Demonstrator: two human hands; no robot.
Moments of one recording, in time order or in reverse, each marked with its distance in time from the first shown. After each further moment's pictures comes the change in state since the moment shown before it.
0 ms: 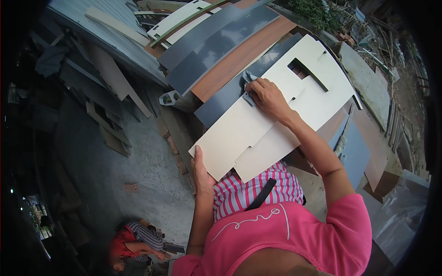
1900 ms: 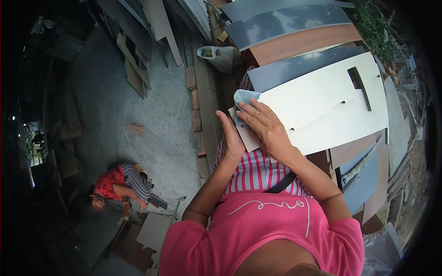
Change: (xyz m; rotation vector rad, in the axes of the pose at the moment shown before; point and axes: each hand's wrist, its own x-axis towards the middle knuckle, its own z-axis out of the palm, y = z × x) left_hand 0.000 -0.006 -0.012 -0.305 0.054 -0.059; right_hand -0.034 -0.165 0.034 0.344 -0.203 -0.185
